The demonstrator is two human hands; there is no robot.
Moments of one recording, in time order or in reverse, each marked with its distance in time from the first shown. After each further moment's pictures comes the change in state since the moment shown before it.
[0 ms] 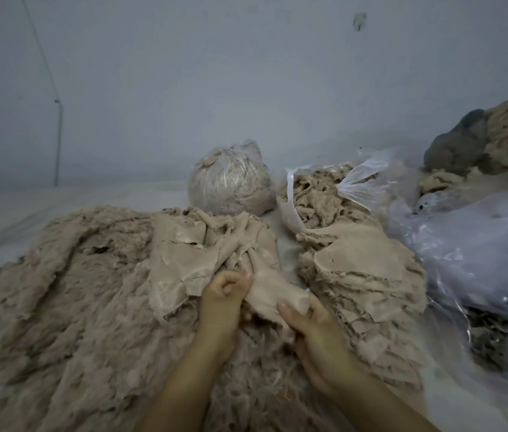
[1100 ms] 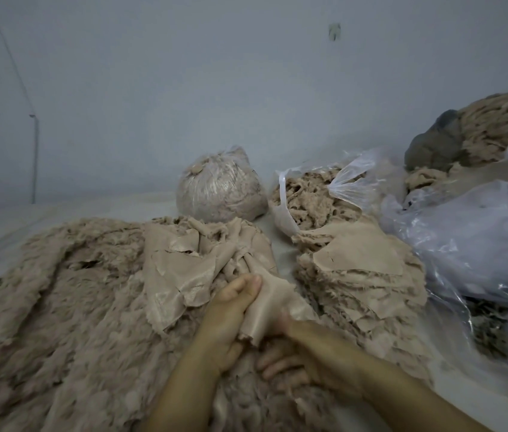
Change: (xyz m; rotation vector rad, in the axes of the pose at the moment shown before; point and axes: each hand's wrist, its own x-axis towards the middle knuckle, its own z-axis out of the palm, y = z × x) left_hand 0.001 0.012 -0.003 -0.191 -0.300 -0.250; right_hand -0.001 -0.012 -0.006 -0.536 -0.356 0.422
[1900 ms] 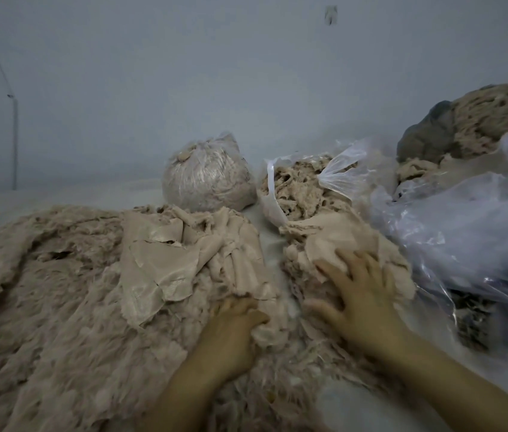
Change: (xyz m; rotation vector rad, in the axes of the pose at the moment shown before) left_hand 0.019 -0.046 -0.027 1.847 -0.189 0.429; right_hand -0.013 0.002 -0.084 -1.390 0.886 -0.308
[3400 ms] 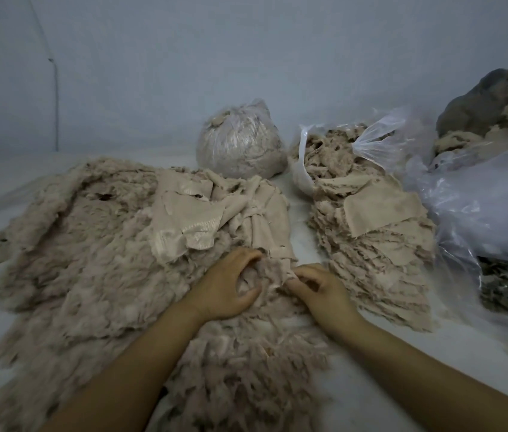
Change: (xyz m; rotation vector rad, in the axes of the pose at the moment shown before) left_hand -0.046 -0.046 -0.015 -0.353 0.179 0.102; right_hand -0.033 -0.080 0.046 0.964 -0.165 0.019
